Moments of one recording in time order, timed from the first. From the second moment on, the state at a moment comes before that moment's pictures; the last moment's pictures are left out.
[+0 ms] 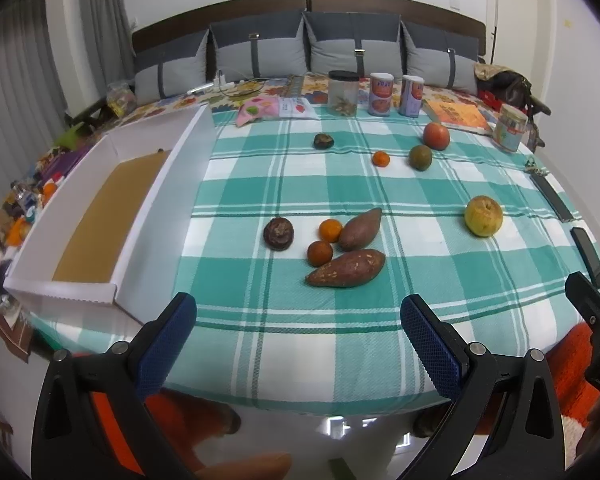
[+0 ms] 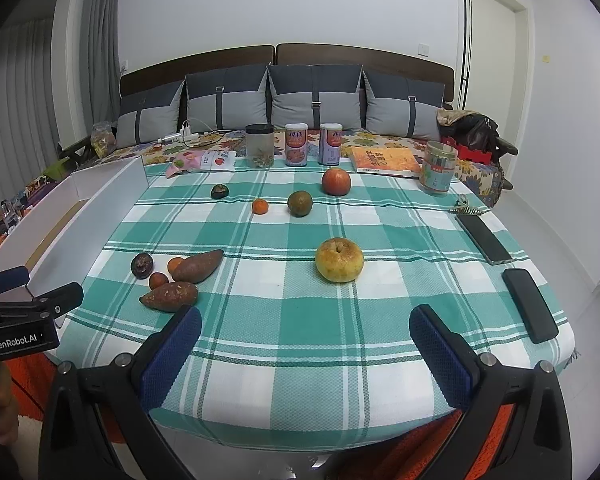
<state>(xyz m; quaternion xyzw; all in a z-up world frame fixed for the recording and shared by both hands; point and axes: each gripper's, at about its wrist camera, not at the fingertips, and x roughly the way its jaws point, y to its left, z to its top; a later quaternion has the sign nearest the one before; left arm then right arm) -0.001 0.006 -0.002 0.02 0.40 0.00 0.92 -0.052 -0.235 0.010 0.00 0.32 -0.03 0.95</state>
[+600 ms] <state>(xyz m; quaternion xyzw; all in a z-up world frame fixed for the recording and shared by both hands) -0.001 0.006 -0.007 0.03 0.40 0.00 0.91 -0.050 -0.238 0.006 0.00 0.32 -0.03 0.95</state>
